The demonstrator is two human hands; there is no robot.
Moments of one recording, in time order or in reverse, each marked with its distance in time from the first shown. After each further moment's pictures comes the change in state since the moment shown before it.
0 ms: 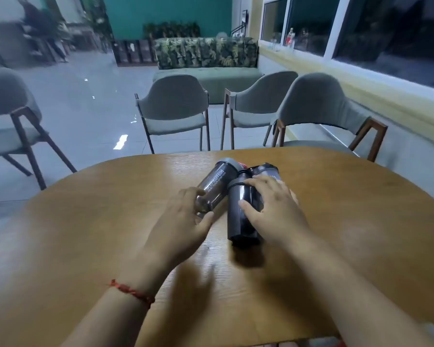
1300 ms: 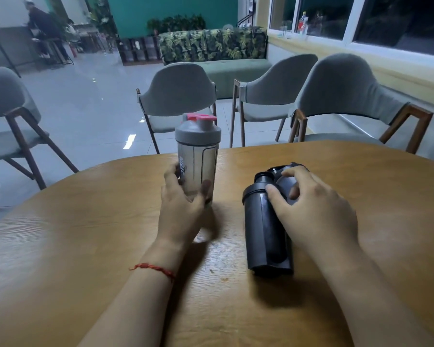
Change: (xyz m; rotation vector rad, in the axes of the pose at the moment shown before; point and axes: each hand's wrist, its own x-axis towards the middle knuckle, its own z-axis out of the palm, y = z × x) left_hand 0.093 -0.084 0.066 -0.384 0.320 -0.232; right_hand 0.039 0.008 0.018 -0.048 0.225 0.205
